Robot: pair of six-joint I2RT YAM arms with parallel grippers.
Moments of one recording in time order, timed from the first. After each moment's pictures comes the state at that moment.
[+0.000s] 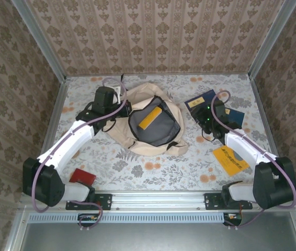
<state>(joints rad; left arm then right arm) -0.47 1.32 1.09 -0.39 0.18 -0.45 0.18 1.32 0.79 -0.23 -0.03 1.01</state>
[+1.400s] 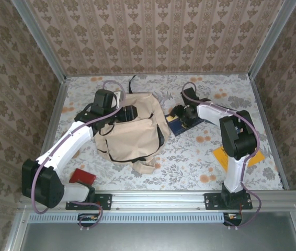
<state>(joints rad) -0.47 1.32 1.09 -0.49 0.25 -0.46 0.32 1.93 1.30 -0.51 -0.19 0.94</state>
